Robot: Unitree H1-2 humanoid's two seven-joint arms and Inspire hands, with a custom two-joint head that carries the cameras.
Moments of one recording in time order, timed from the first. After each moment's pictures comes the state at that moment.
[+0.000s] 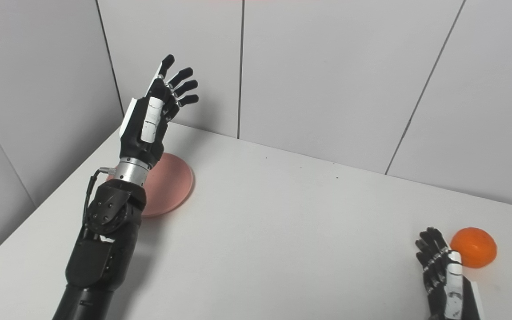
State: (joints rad) left arm -0.45 0.24 0.19 0.01 -0.15 -0.07 -0.02; right arm -0.11 -0.12 -0.15 0.13 0.31 -0.06 0.19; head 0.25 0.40
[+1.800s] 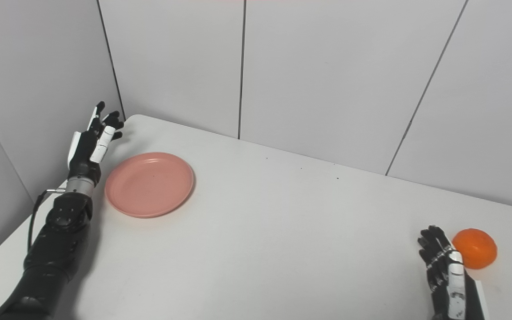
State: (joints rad) left arm -0.48 0.42 0.28 0.66 -0.06 -0.33 0.05; right arm -0.12 -0.13 -0.15 0.15 0.31 -0.11 0.21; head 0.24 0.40
